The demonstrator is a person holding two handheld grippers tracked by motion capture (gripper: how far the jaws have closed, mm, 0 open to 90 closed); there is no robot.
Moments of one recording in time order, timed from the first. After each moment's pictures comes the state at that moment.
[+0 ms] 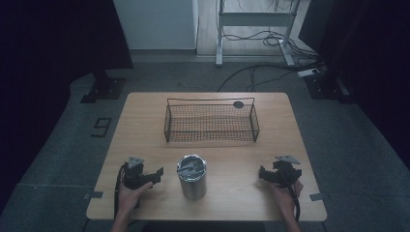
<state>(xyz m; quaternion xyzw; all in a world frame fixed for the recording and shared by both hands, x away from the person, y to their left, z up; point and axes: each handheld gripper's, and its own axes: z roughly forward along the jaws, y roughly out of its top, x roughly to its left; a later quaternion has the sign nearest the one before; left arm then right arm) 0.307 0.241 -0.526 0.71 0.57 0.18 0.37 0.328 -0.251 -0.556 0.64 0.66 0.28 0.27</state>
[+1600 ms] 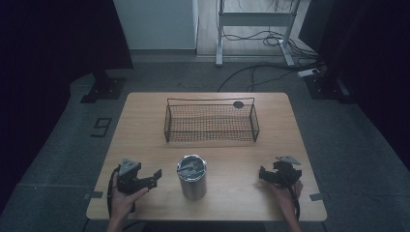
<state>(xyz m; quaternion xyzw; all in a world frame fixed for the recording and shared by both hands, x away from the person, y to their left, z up) 0.274 0.243 -0.489 0.72 0.52 0.19 0.42 0.326 -0.252 -0.556 0.64 0.66 0.28 0.27</state>
